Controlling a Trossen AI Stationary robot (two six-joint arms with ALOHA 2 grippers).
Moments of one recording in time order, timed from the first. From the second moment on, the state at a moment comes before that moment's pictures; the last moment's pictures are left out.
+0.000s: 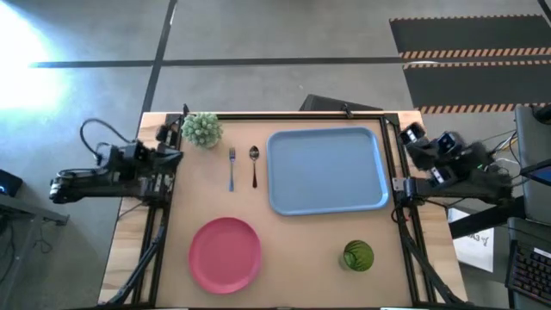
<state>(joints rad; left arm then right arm) 0.10 0.34 0.37 0.58 0.12 -0.07 -0.10 0.23 0.50 0.37 -0.13 0.34</state>
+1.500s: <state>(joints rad) 0.10 0.47 0.78 -0.05 0.12 -0.05 0.40 1.49 1.60 -1.57 -0.32 1.11</state>
